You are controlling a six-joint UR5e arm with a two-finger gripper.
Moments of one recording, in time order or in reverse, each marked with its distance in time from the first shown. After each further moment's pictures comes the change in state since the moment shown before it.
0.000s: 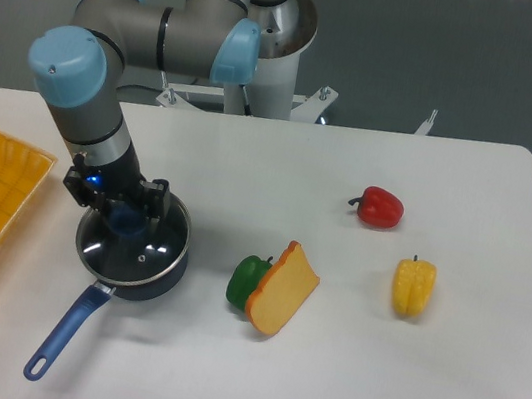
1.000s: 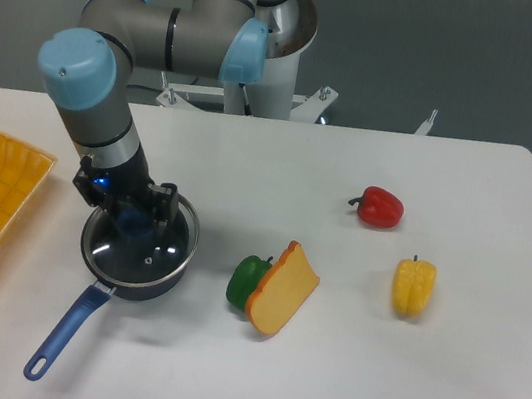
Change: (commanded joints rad) arm 0.029 0.023 -0.026 -0.038 -0.003 0.187
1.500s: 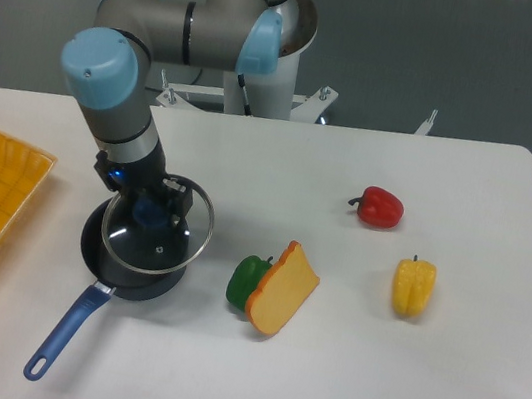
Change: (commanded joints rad) arm 0.048 0.023 -0.046 0.000 -0.035 0.158
